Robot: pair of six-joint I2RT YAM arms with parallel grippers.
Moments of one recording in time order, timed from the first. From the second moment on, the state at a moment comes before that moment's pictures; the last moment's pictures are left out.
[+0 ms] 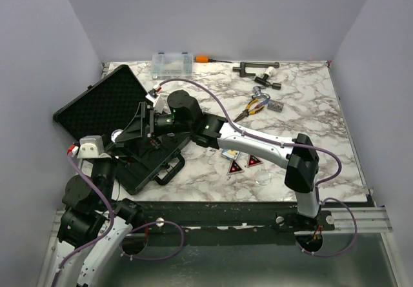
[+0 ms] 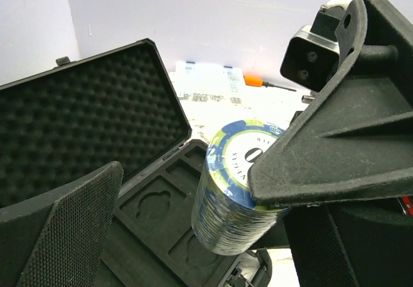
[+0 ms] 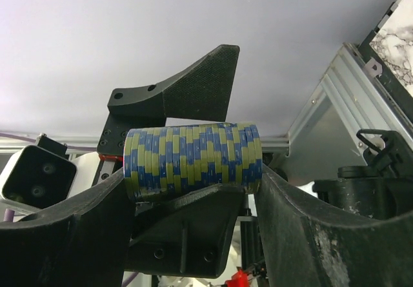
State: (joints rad) left arm -0.45 0.14 0.73 -0.47 -0.41 -0.12; right arm 1.12 1.97 1.80 0.06 -0.50 1.31
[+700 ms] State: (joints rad) left arm -0.45 0.01 0.61 -0.50 -0.41 -0.12; right arm 1.05 2.09 2.04 -0.36 -0.17 1.14
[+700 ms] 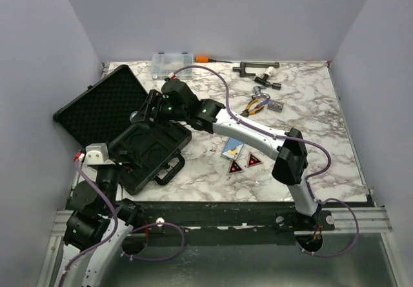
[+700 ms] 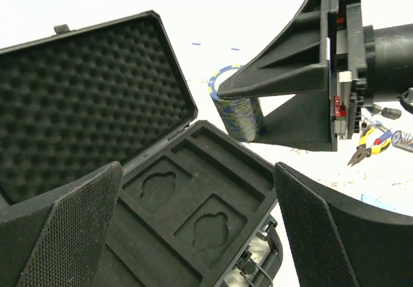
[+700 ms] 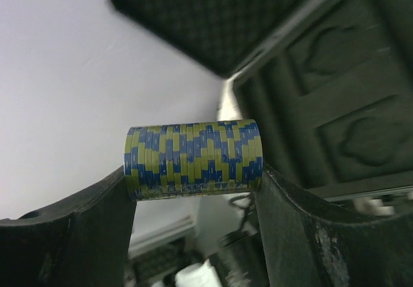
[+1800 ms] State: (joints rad) left arm -0.43 0.01 0.59 -0.60 -0.41 -0.12; right arm 0.96 2.26 1.95 -0.58 0.24 1.19
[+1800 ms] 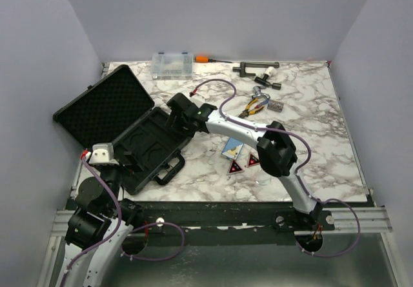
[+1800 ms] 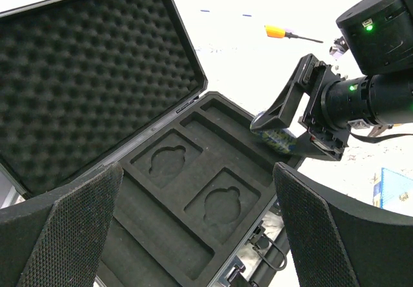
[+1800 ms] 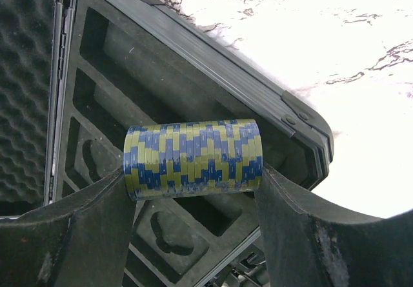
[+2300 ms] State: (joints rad) left arm -0.41 0.01 0.59 -0.61 -0.41 -0.12; right arm 0.96 2.35 2.09 -0.76 0.27 1.40
